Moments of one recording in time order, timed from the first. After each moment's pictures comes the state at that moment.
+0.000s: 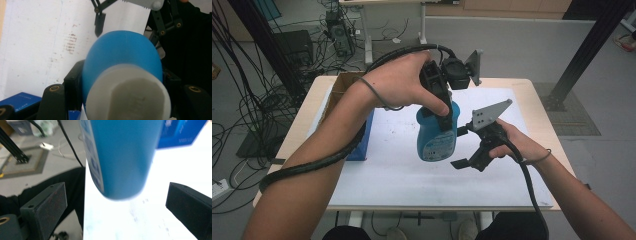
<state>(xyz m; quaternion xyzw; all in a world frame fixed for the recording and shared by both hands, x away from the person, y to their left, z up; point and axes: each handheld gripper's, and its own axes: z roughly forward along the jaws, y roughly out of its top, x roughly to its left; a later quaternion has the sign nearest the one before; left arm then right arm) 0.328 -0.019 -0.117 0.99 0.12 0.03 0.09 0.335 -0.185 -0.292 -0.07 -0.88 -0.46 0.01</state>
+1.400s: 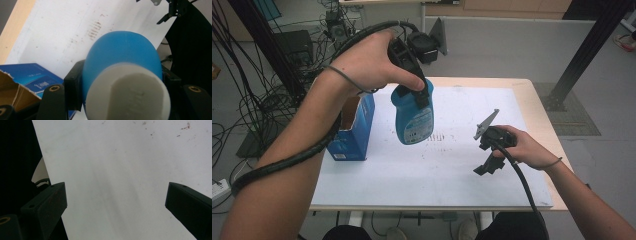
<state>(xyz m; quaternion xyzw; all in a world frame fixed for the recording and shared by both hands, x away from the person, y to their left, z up) 0.354 0.034 -0.086 0.96 0.26 0.06 0.10 0.361 -0.217 -0.345 -0.18 -0.96 -0.21 0.01</state>
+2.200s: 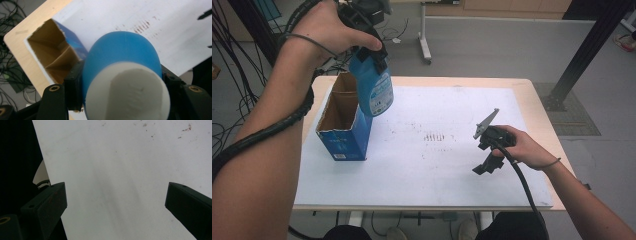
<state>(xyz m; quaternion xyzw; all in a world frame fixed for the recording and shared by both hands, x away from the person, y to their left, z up) 0.408 0.119 -0.065 0.88 0.46 0.11 0.09 0.363 -0.216 -0.347 -0.18 -0.96 -0.21 0.02</state>
